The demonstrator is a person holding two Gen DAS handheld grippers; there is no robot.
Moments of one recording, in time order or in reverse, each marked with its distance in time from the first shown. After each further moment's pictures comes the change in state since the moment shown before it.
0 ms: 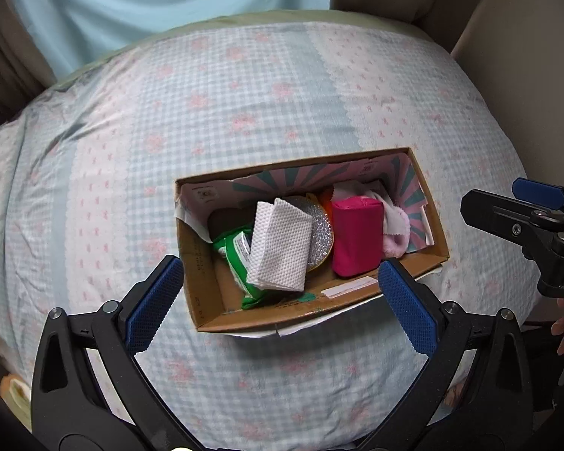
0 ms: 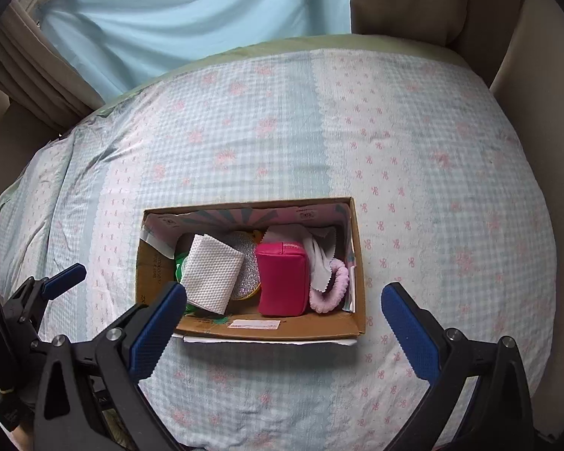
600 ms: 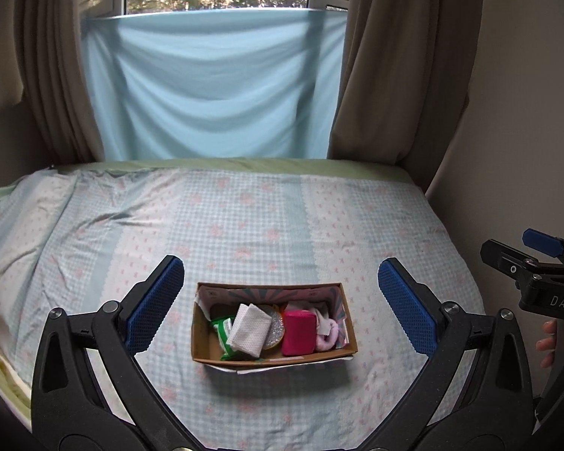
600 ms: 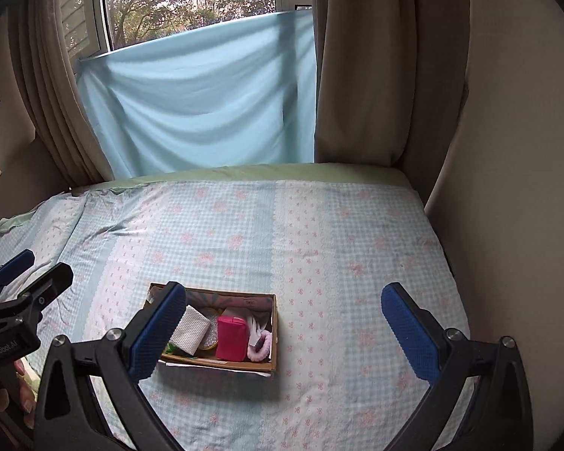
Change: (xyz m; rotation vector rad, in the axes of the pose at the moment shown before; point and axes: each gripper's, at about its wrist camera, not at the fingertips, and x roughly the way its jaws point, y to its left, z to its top) left arm -0.239 -0.061 -0.002 -0.145 -0.489 0.048; right arm -0.206 -0.046 -0.019 -0.086 -0.400 -0.107
